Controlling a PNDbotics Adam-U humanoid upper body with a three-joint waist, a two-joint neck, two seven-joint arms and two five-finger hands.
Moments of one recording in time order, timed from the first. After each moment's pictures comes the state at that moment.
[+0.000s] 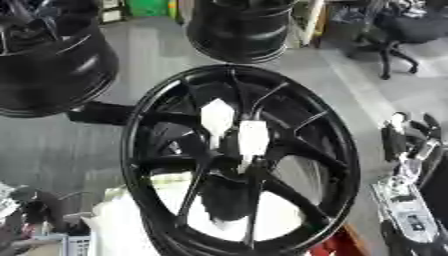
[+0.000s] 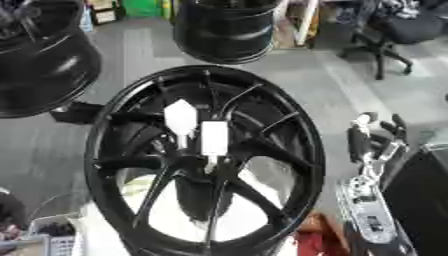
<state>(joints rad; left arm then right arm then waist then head) -0.14 0.13 0.14 -1.60 -0.04 -0.02 -0.91 0.05 -0.16 -0.25 -1.67 0.01 0.08 -0.91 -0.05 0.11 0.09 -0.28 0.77</state>
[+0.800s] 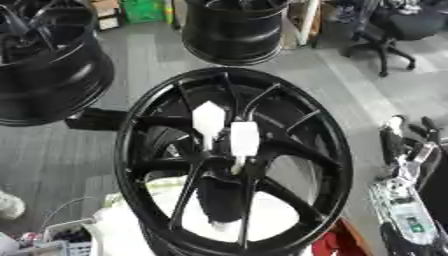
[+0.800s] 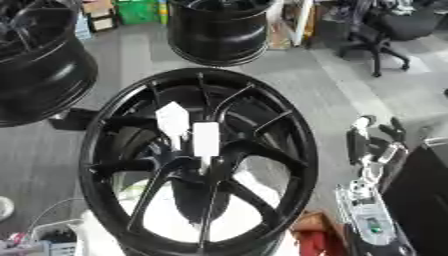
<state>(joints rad) -0.70 0.50 0.13 -1.55 0.46 -0.27 -0.85 0.06 -0.17 -0.25 -1.66 0.02 0.08 -0.91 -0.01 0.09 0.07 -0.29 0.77</state>
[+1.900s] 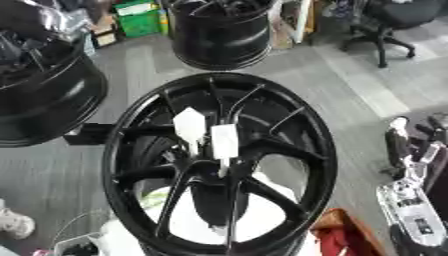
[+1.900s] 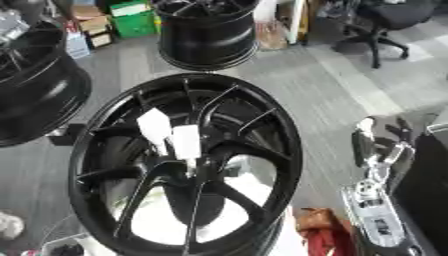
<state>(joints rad) -1.19 0.43 -0.57 -1.25 0.03 -0.56 -0.56 0.08 -0.21 -0.23 -1.65 0.02 0.08 -0.91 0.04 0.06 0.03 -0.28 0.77</state>
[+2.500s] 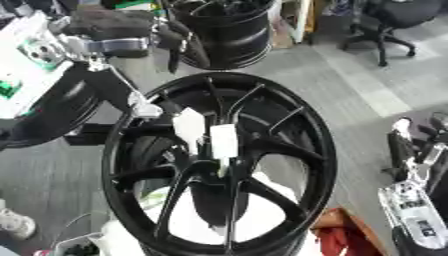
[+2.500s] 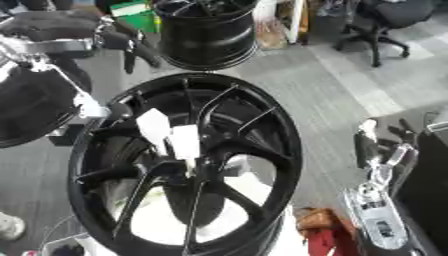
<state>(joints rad) -1.19 0.38 -0.72 -1.27 -0.30 -0.56 -0.56 0.08 -0.21 -0.22 -1.65 0.02 0.07 -0.91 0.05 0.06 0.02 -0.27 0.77</state>
